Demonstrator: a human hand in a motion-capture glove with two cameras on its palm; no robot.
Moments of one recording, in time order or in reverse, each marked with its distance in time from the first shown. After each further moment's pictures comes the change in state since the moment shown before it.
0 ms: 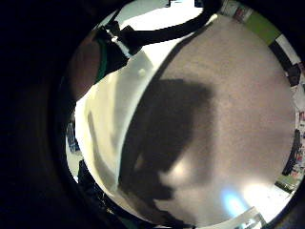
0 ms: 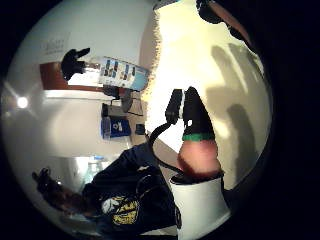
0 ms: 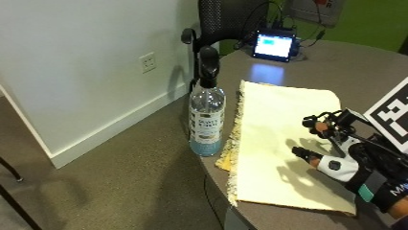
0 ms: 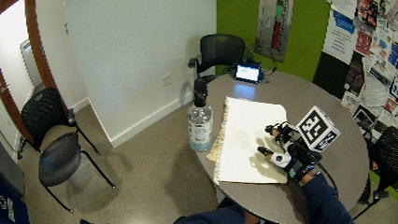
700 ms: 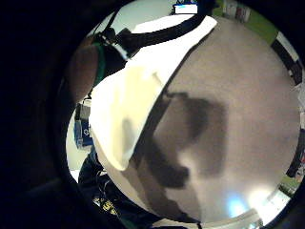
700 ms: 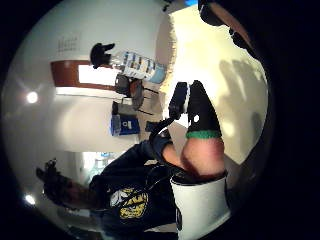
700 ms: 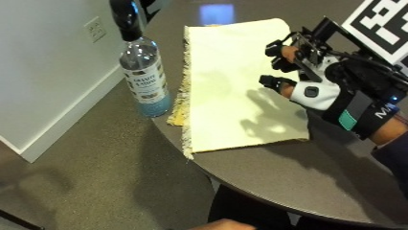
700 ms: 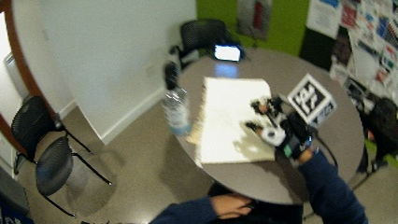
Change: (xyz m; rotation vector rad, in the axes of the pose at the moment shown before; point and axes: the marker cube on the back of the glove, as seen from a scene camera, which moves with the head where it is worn) arm -0.073 -0.034 -0.052 0.045 0.028 -0.221
